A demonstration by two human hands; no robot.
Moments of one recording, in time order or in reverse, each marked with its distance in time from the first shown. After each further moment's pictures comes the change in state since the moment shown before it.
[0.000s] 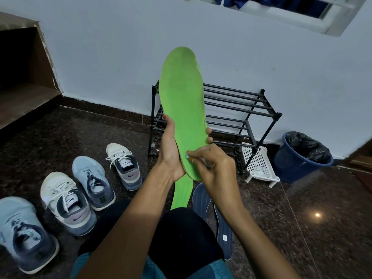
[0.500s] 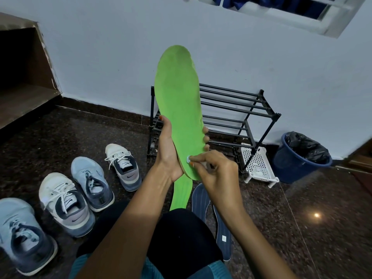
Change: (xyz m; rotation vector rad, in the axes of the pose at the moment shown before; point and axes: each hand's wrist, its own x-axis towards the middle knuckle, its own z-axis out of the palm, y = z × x) left_hand 0.000 0.001 0.001 -0.011 0.014 0.020; right_hand -0.006 -0.002 -0.004 -0.010 0.034 0.068
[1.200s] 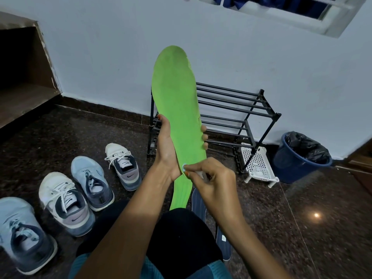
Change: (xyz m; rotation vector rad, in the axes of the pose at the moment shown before) left_hand 0.001 0.000 -0.001 -0.016 0.012 0.017; right_hand -0.014 -0.008 0.001 0.073 -0.047 0.017
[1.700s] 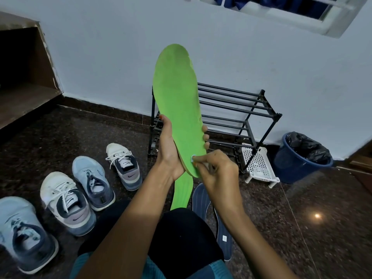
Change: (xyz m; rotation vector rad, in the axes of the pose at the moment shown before) left_hand -0.002 0.001 0.000 0.022 0.015 0.006; right_hand 0.011 0.011 0.001 -0.162 0.085 -0.026
